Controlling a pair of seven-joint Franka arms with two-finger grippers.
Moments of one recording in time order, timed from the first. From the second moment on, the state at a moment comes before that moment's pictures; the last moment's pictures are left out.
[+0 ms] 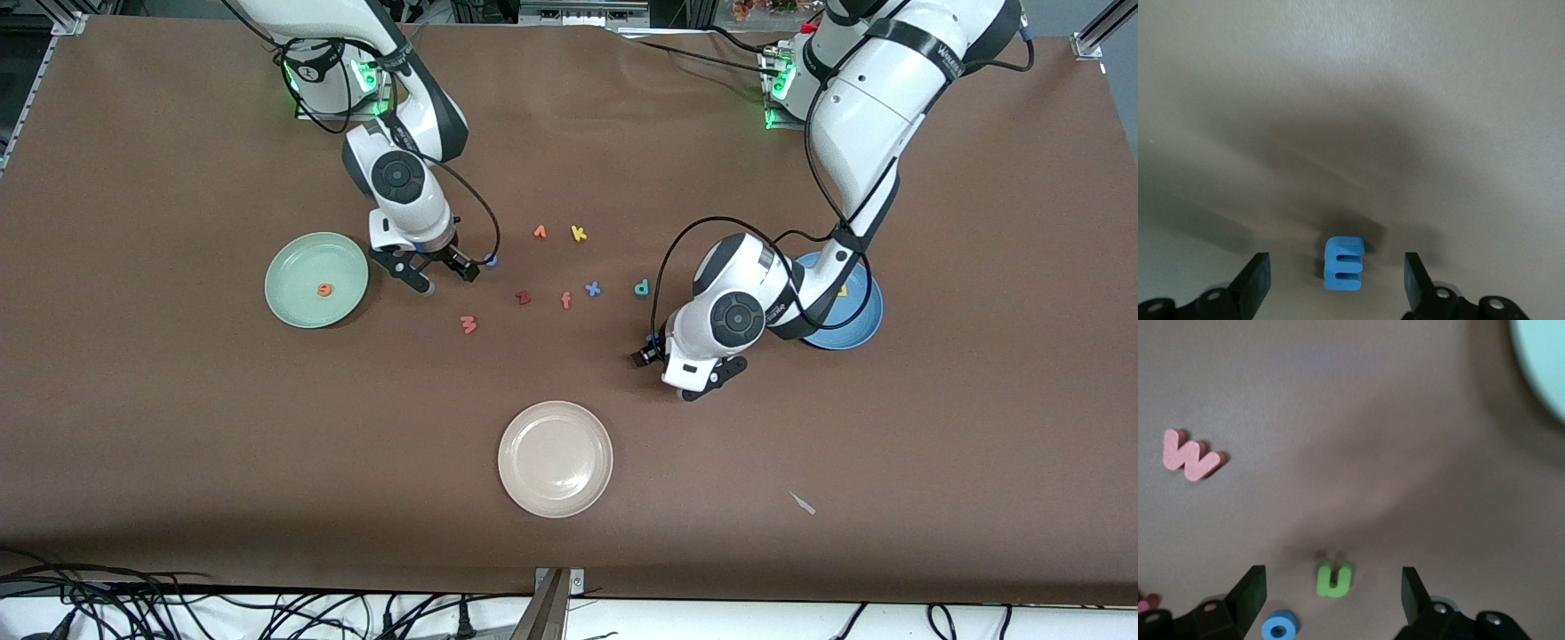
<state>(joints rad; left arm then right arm) -0.18 0.83 -0.37 -1.55 0.06 2.23 -1.04 0.58 0.37 0.02 -2.23 0.01 2.55 1.24</state>
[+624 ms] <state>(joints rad) -0.19 0.84 -0.36 -1.55 0.06 2.24 -1.07 0.61 0.42 0.02 -2.23 0.01 2.62 1.28</state>
